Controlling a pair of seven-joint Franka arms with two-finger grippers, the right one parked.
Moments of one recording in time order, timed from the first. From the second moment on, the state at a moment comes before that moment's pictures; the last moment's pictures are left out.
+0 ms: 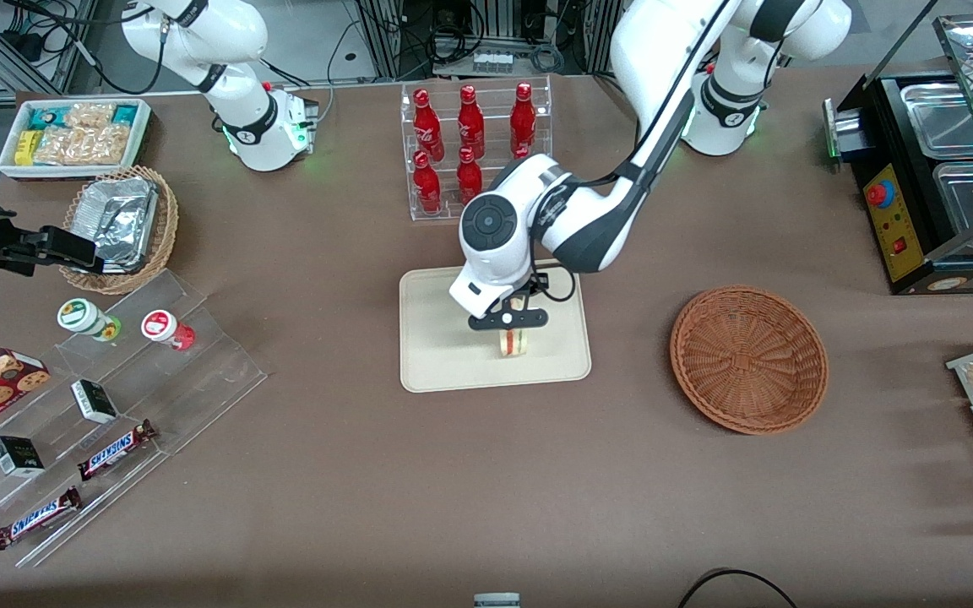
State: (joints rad) arm -0.78 0.65 -0.02 -1.45 -0.04 1.95 -0.82
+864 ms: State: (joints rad) arm -0.82 0.74 -0.02 -1.45 -0.08 2.03 -0.85
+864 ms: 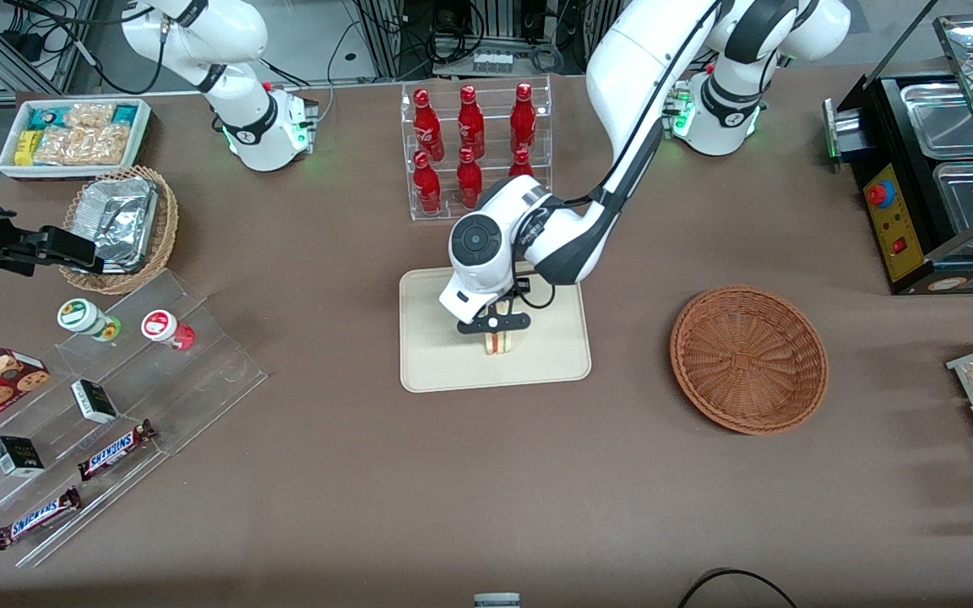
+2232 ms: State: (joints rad) arm -0.58 0.37 0.02 -1.41 -0.05 1.71 -0.84
